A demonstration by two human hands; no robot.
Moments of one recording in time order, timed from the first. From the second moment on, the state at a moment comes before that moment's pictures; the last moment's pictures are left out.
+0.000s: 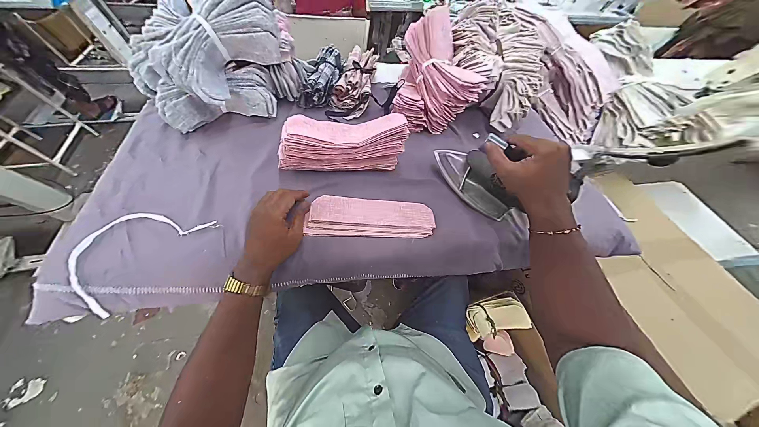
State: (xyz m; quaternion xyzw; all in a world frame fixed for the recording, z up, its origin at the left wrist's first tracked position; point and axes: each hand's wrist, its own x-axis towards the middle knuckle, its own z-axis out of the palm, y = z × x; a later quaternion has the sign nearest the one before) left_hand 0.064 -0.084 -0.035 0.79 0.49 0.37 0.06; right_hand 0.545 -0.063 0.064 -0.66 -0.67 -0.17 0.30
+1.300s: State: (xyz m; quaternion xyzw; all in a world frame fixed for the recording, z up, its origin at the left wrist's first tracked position) left_hand 0.121 -0.068 -0.007 0.87 0.43 0.23 0.08; right_hand 0.431 -0.122 -0.020 -0.59 -0.77 -0.01 0.25
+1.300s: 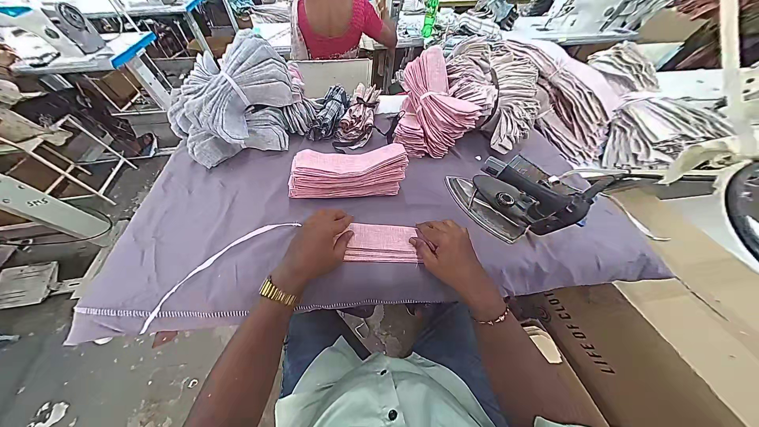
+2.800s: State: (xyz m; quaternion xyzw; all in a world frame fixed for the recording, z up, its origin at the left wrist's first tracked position) left_hand 0.089 -0.104 -0.013 0.83 0.41 0.35 0.18; right_hand 0.427 -0.143 -0.031 -0.44 -0.76 0.10 0.46
